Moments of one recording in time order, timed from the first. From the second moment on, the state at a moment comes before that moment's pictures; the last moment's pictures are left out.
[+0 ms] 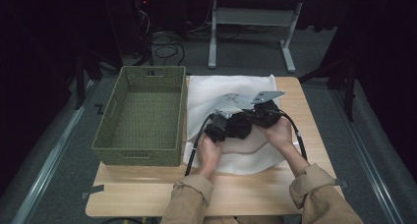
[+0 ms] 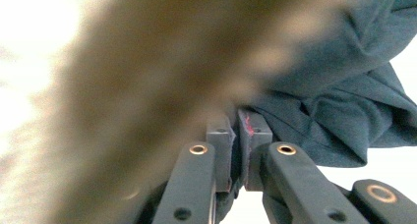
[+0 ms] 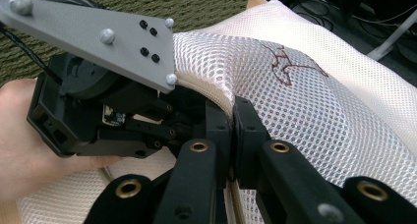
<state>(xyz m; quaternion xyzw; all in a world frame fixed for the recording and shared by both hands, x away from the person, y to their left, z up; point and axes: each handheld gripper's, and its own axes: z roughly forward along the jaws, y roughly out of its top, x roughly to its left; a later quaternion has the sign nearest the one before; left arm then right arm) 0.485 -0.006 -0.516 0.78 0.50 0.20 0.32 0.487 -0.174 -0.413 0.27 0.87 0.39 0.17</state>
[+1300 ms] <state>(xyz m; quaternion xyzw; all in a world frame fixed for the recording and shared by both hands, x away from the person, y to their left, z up) 0.427 0.036 -0.474 0.79 0.44 0.17 0.39 0.487 -0.178 -0.413 0.27 0.86 0.40 0.18</state>
